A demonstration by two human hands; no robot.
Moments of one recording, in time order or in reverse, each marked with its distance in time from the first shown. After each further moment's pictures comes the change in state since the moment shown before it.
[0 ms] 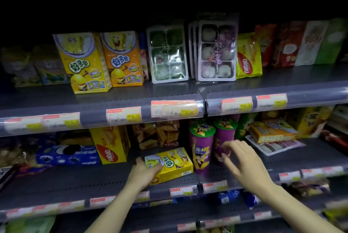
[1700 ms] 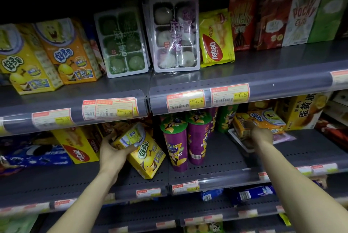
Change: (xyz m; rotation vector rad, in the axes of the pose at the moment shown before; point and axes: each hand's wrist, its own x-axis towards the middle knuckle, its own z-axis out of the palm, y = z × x) left_hand 0.003 0.062 0.031 -0.482 0.386 0.173; right_hand 0.052 0.231 0.043 0.671 0.228 1.351
